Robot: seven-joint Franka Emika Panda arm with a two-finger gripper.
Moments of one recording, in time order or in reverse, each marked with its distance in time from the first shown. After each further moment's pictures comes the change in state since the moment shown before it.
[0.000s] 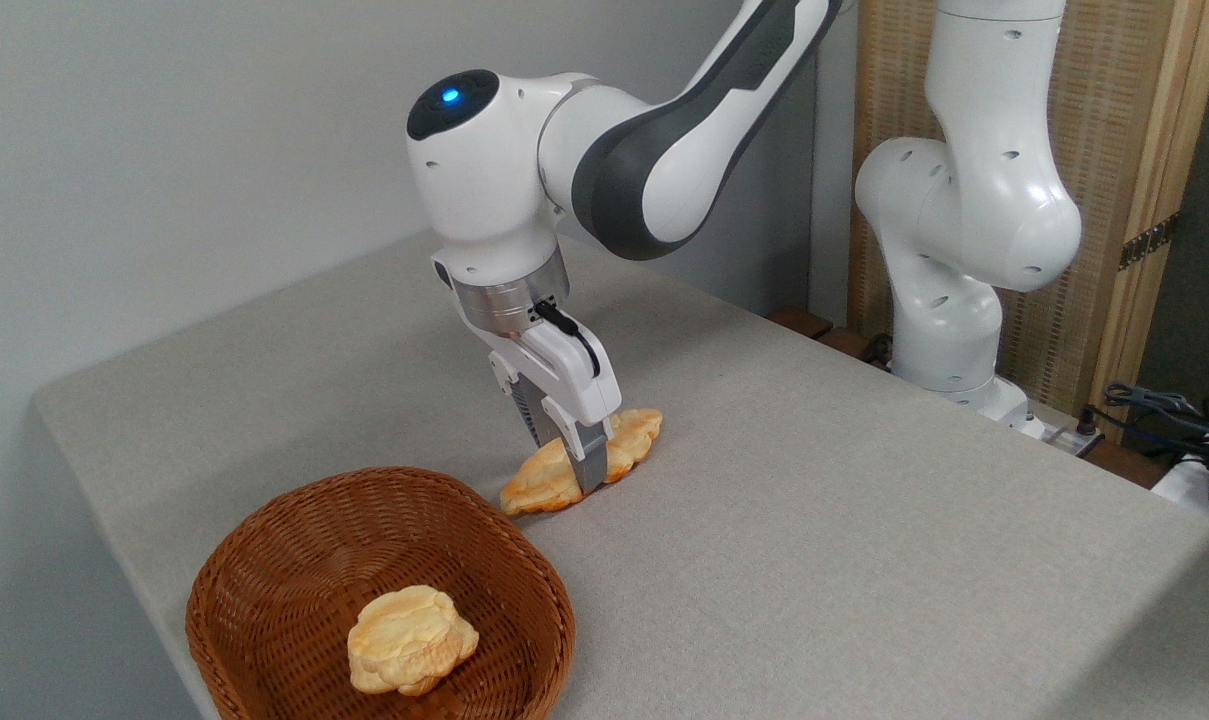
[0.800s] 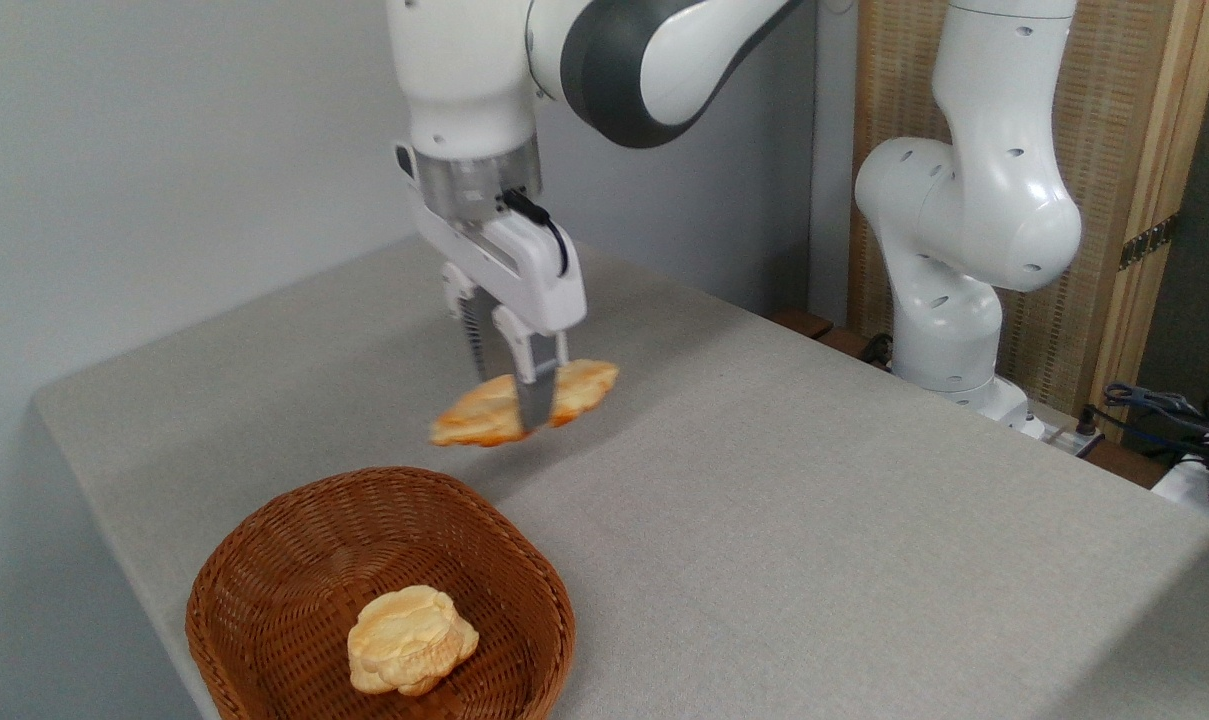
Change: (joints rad) arm 0.001 -0.070 0.014 0.155 0.000 -0.047 0.000
